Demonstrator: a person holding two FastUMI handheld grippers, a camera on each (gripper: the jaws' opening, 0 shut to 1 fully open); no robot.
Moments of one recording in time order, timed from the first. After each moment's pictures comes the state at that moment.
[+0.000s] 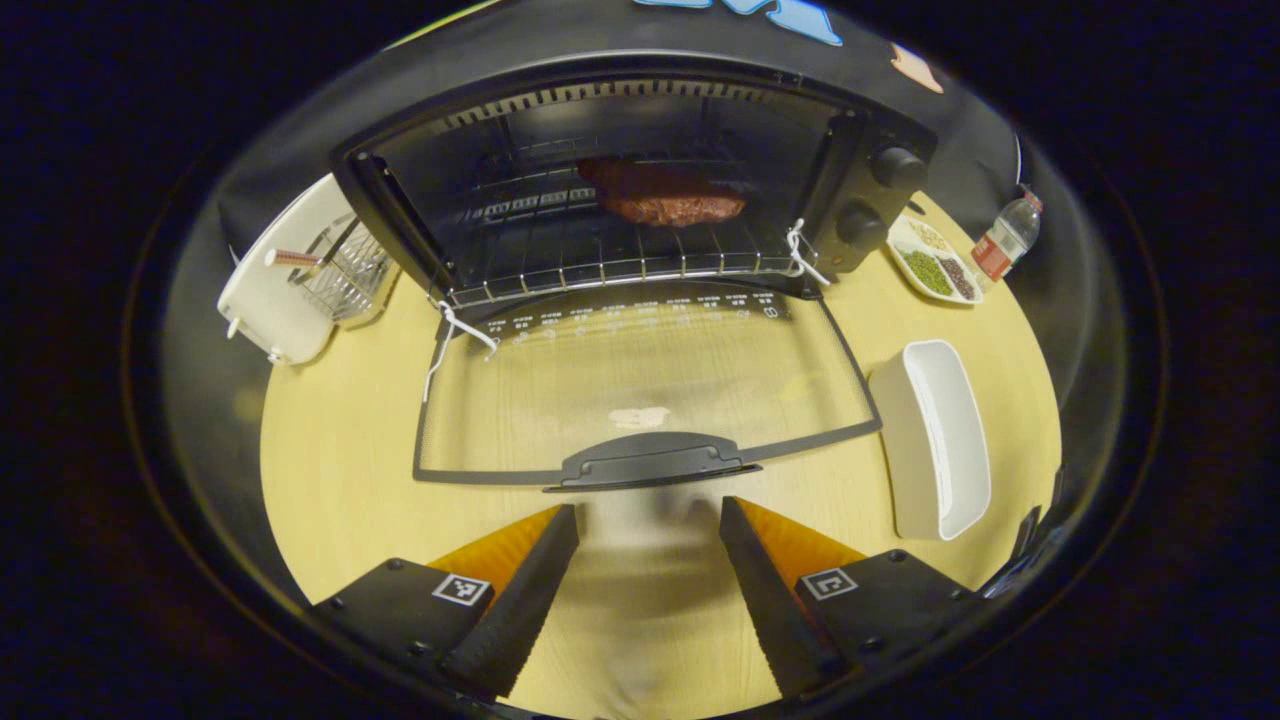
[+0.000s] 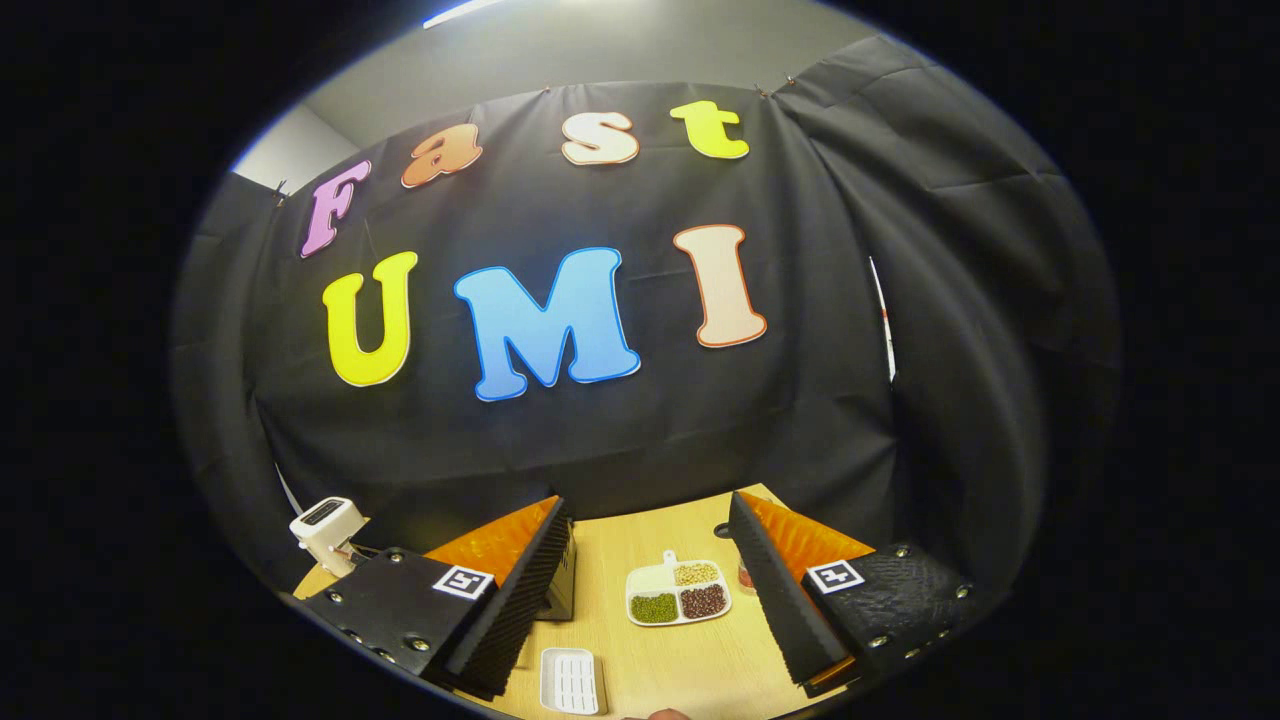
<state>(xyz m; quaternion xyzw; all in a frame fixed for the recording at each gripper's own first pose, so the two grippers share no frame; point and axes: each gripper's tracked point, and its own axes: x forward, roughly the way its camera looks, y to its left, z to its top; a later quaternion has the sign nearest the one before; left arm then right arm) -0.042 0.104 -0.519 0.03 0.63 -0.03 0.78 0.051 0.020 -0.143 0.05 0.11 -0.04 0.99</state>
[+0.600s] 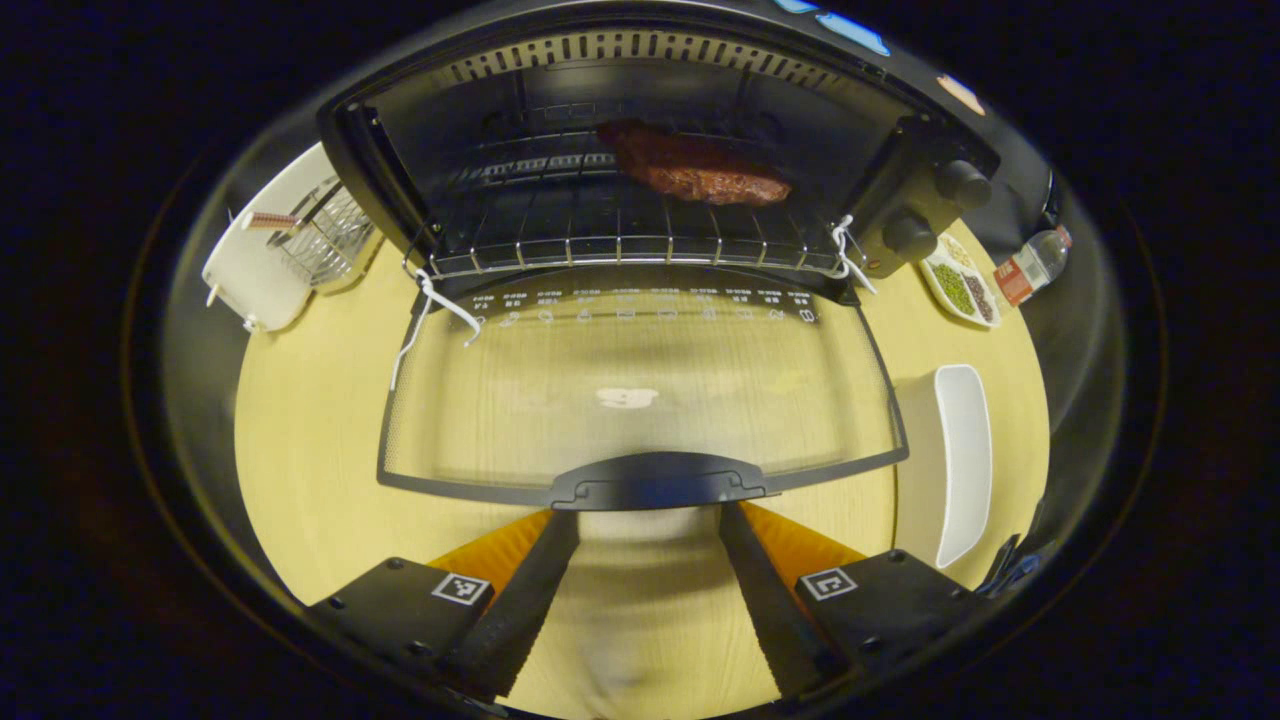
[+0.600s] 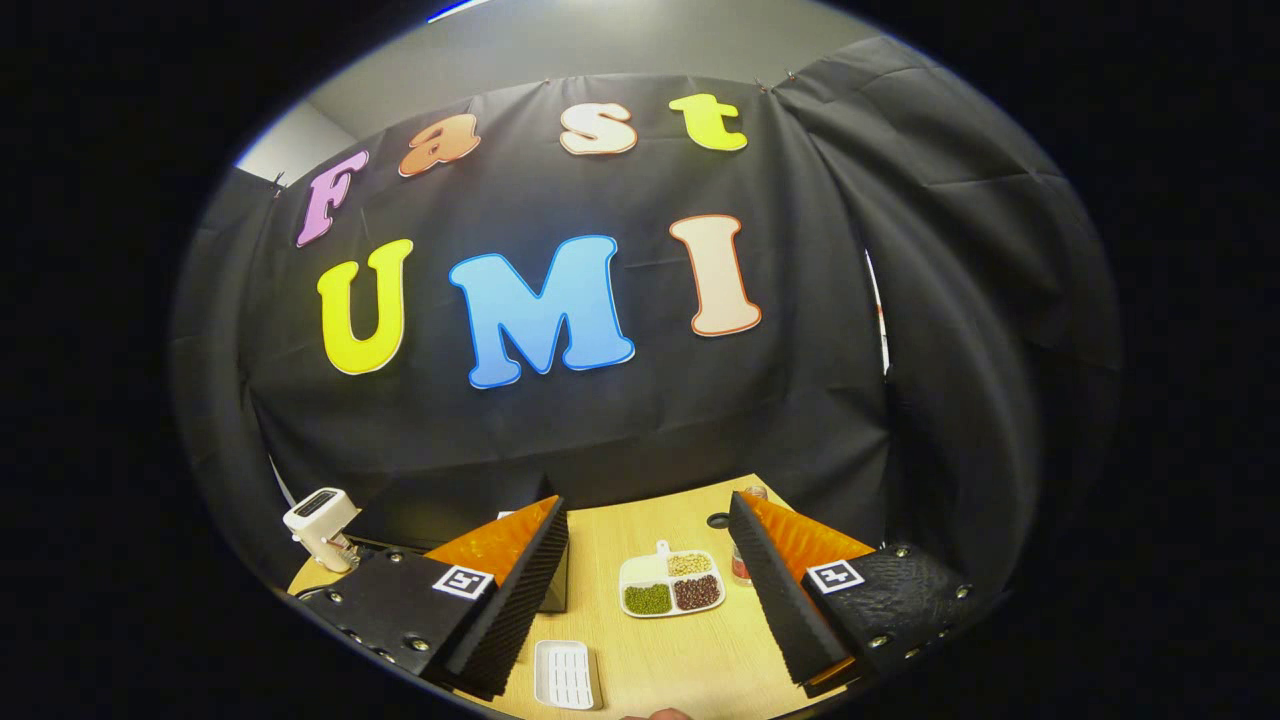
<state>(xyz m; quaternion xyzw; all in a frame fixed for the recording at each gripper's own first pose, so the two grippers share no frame) -0.036 0.105 -0.536 0.00 0.65 -0.02 0.76 0.046 0.025 -0.155 0.04 0.13 -0.05 0.99</state>
